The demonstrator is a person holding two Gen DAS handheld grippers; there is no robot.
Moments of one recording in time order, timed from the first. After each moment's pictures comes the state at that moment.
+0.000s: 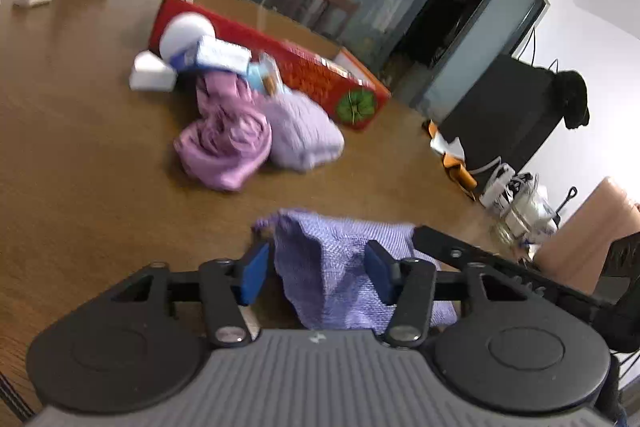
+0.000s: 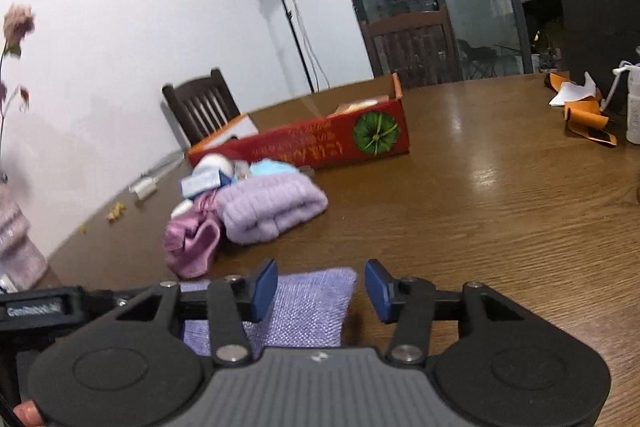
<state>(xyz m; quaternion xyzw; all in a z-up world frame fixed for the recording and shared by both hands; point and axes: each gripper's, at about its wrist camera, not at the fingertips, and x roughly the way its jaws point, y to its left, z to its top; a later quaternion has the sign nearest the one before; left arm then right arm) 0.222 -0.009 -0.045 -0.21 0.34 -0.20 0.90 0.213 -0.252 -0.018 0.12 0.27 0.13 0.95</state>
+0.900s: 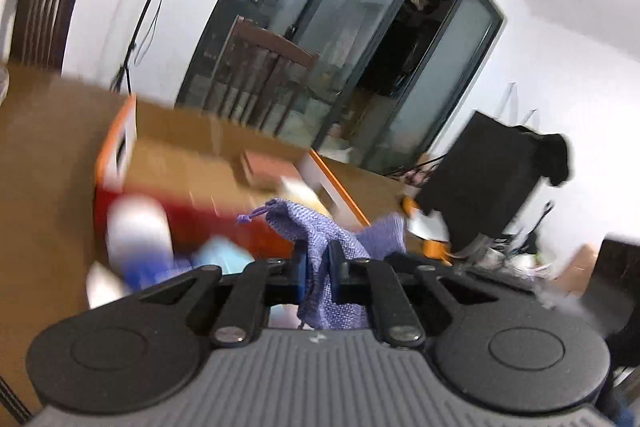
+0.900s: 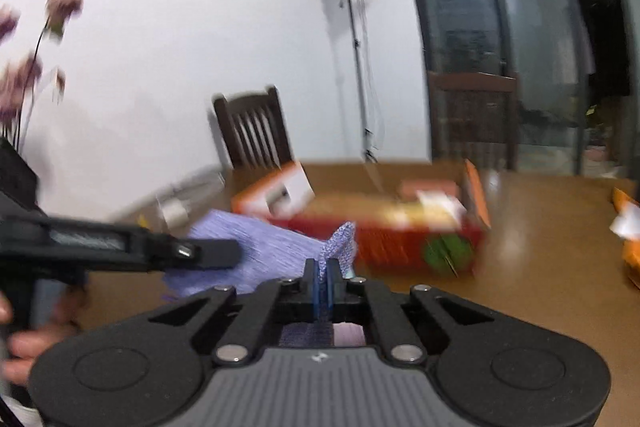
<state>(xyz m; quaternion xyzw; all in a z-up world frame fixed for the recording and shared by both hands) 0.365 0.019 0.061 -0.16 0.26 -0.25 0.92 0.333 -0.210 0.079 0.06 0.21 0.22 0.95</state>
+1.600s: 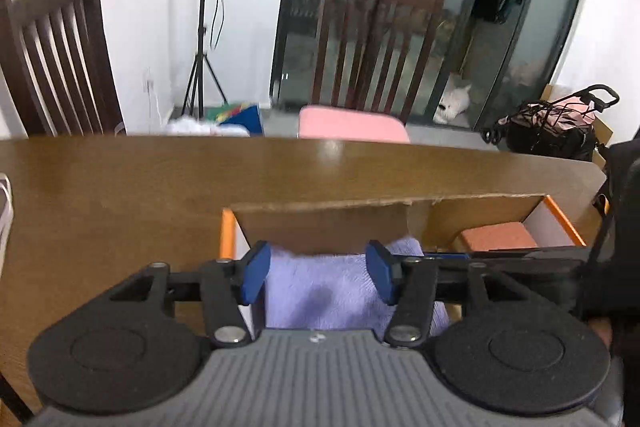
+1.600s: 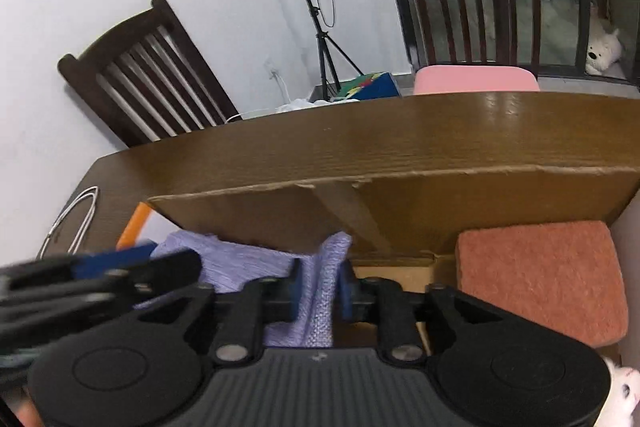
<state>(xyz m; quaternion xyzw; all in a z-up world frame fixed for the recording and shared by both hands) 0.646 0.040 0.039 -0.03 0.36 -0.12 0.93 0.696 -0.131 0.012 0.14 0.42 0.15 0.88</state>
